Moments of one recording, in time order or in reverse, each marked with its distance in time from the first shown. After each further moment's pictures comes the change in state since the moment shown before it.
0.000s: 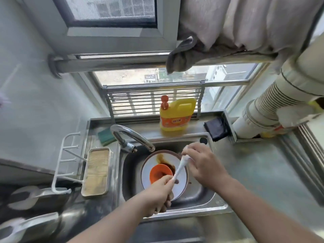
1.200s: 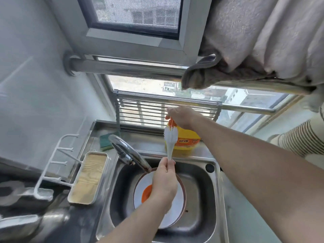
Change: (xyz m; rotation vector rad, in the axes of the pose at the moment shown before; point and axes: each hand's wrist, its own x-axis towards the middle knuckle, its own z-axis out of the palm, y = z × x) left_hand 0.068 0.085 0.028 -0.326 0.673 0.293; right_hand 0.265 0.011 -0.012 0.194 -0.563 0.298
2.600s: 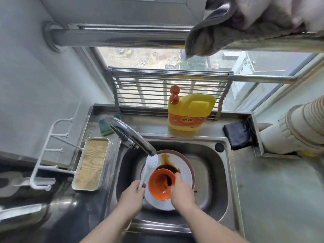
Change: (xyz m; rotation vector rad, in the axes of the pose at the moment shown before) left_hand 0.030 -0.140 -0.121 0.481 -0.060 -0.153; right_hand -0.114 0.124 0.311 0.043 0.021 0.414
